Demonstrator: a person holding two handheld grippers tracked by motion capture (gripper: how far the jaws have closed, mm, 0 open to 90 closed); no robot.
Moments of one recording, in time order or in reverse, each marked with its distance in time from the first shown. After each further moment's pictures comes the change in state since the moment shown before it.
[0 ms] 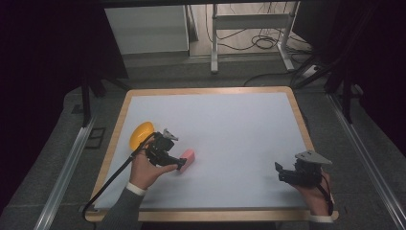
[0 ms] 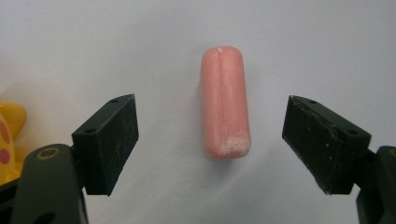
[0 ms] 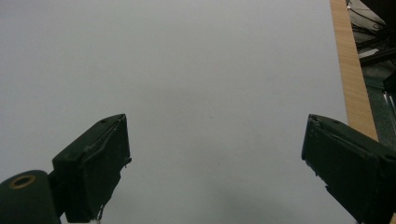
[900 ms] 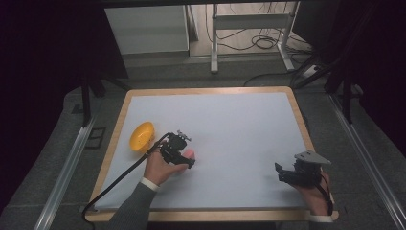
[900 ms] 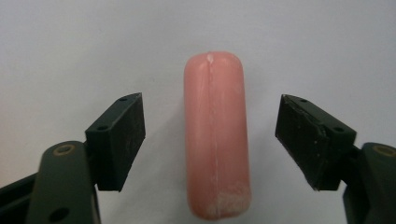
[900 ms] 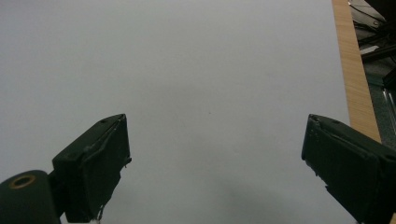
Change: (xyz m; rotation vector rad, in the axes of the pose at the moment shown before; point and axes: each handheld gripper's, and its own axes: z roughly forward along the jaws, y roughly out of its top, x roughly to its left) left arm -0.008 0.017 0.044 0.084 -0.001 -0.015; right arm -0.001 -0.002 0.003 0.012 -0.002 -0.001
